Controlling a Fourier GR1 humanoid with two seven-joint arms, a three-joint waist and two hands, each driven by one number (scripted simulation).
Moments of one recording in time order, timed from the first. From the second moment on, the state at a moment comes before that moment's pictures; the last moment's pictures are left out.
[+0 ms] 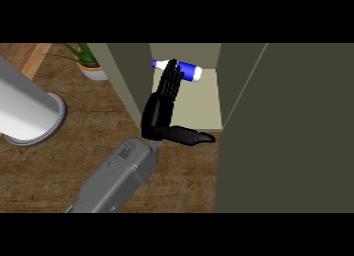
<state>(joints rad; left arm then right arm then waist) -0.65 0.01 -0.48 -0.95 0.62 0.26 -0.60 0.97 -0.13 0.28 -2.46 -0.10 0.28 -0.23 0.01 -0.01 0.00</state>
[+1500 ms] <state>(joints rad) 0.09 0.43 -0.41 -1.76 0.75 0.15 -0.49 0.94 -0.44 0.56 -2.50 0.03 0.50 -0.25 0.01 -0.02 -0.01</state>
